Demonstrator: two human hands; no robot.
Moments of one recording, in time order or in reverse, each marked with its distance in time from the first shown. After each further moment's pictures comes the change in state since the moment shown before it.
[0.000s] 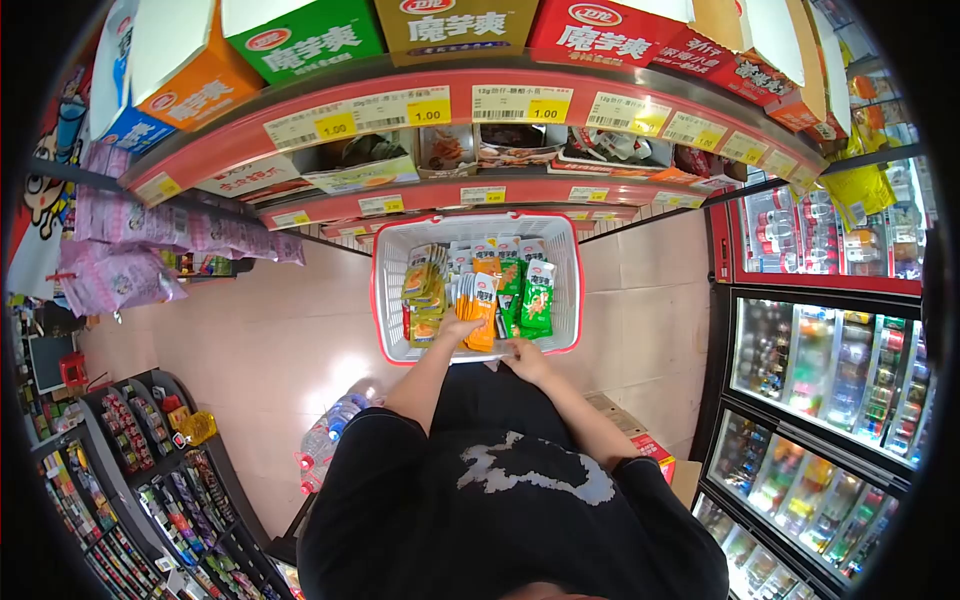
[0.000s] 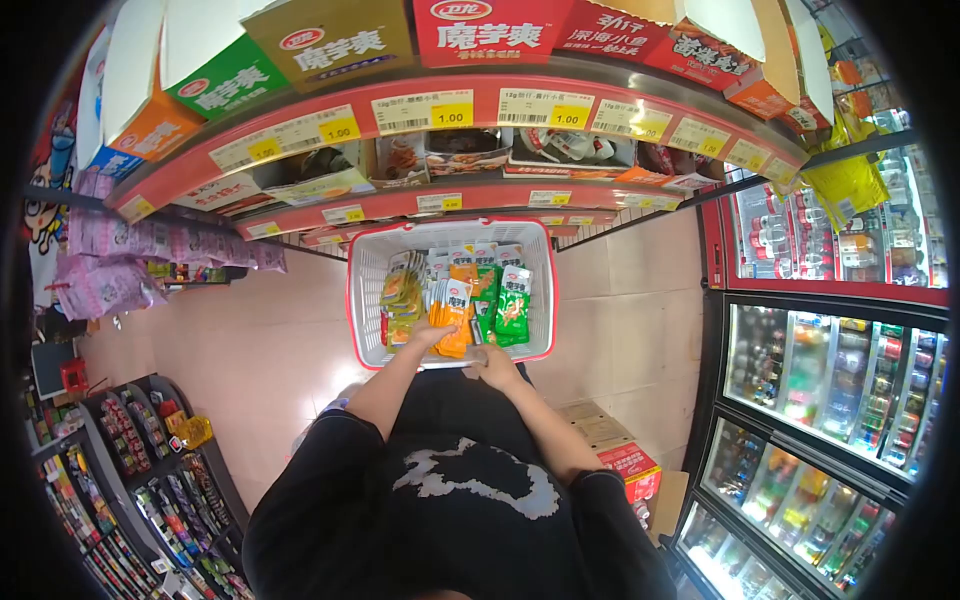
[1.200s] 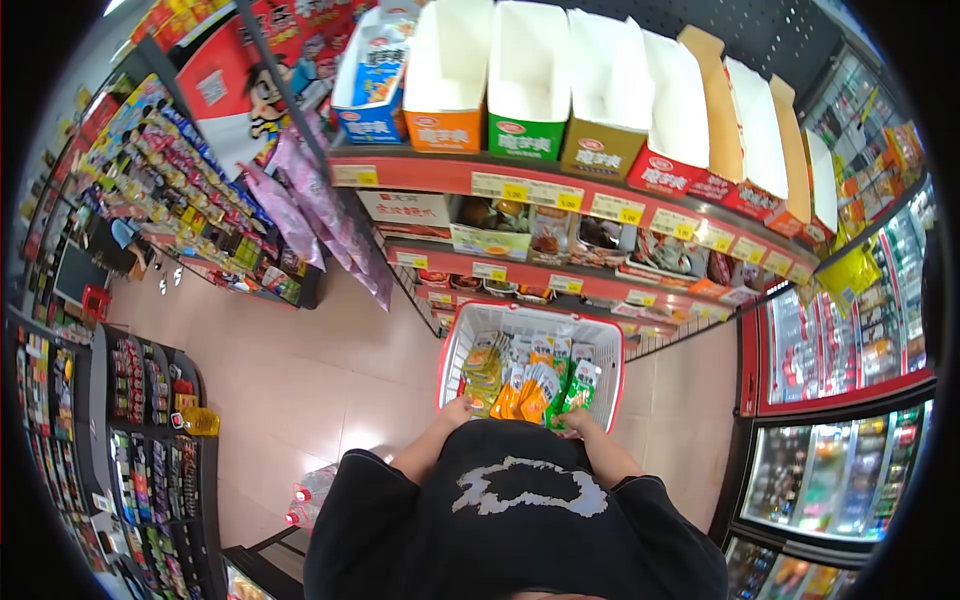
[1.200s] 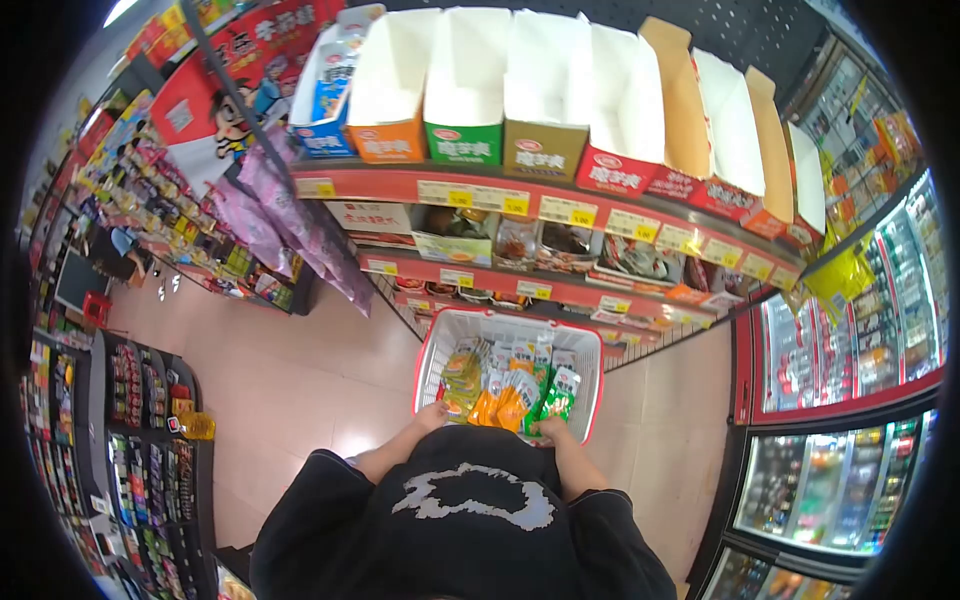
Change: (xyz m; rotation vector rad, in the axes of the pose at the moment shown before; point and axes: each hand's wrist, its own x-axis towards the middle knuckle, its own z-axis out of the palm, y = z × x) left_hand -0.081 -0.064 -0.084 0.261 0.198 0.272; right_hand 0.069 0.041 -0.018 0.037 -0.139 0.544
